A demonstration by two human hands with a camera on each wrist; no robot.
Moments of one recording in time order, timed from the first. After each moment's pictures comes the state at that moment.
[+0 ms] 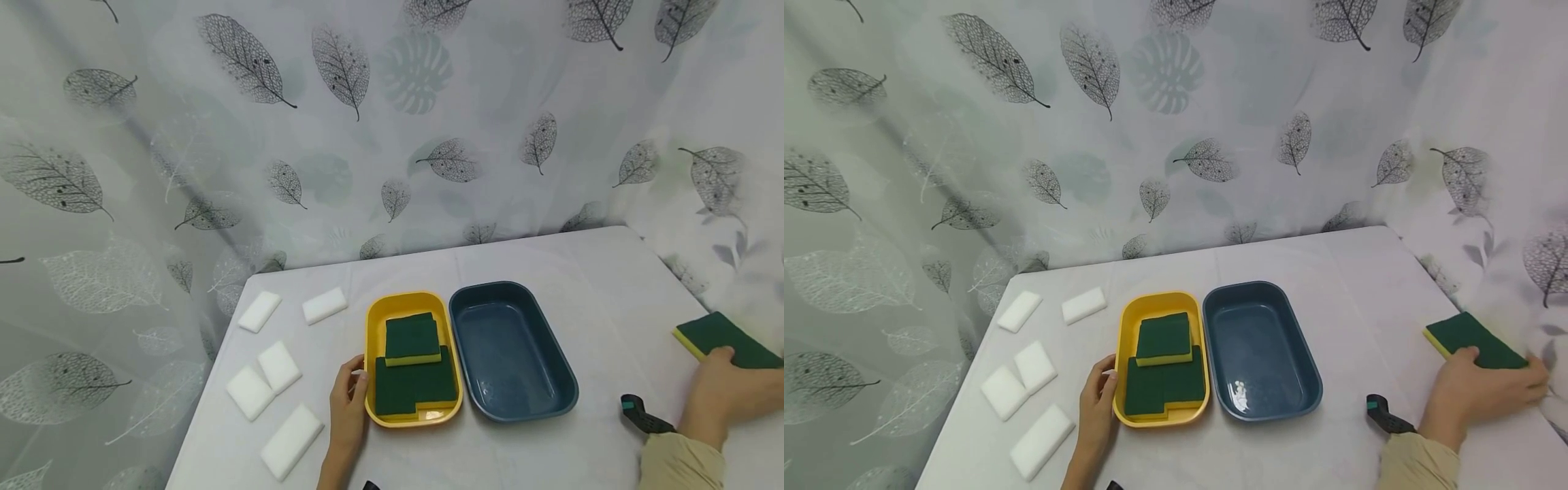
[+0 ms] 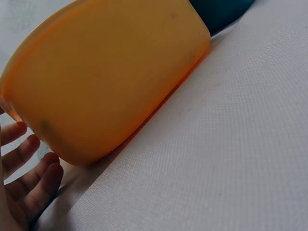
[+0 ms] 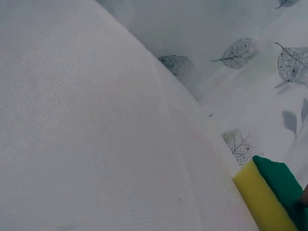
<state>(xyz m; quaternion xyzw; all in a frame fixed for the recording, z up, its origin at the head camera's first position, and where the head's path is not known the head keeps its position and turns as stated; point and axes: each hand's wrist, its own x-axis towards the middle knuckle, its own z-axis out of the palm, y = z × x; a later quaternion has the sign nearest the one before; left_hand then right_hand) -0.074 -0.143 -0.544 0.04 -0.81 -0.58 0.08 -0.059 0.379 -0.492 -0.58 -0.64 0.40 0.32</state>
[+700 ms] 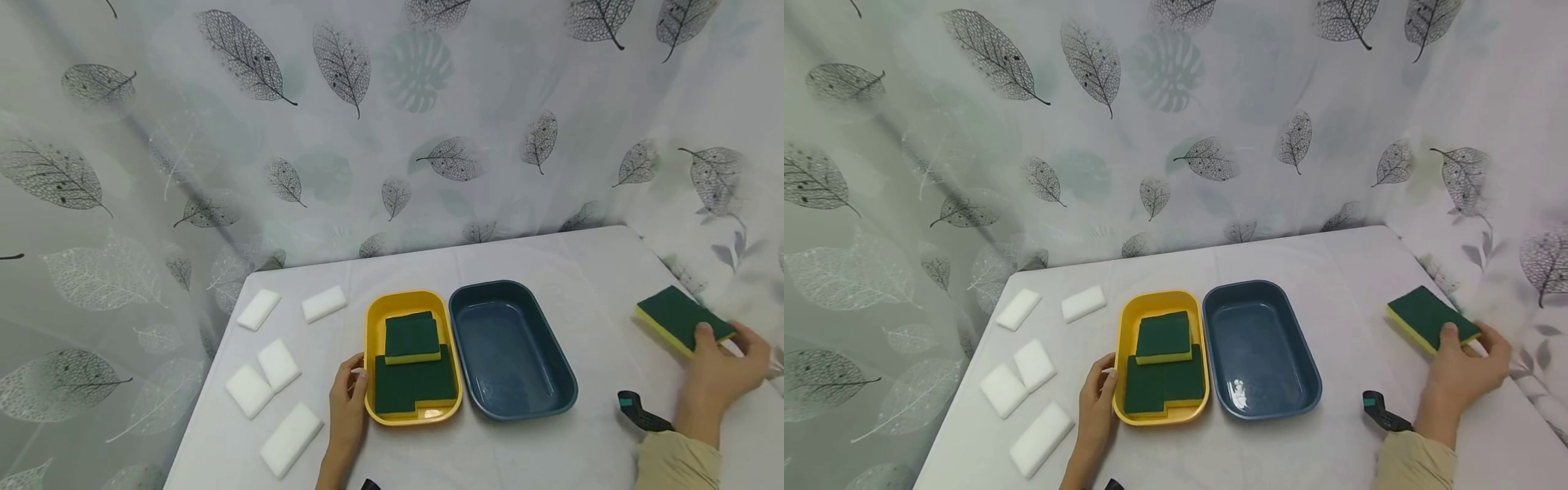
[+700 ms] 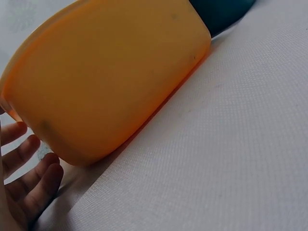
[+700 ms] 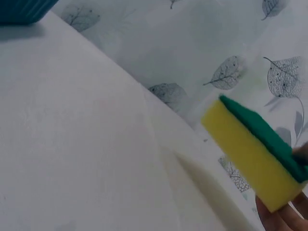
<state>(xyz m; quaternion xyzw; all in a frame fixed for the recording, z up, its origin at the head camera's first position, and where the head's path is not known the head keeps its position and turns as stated) -0.075 -0.143 -0.546 0.03 -0.81 -0.58 0.09 -0.068 0.378 -0.499 -0.44 -0.54 0.60 0.40</state>
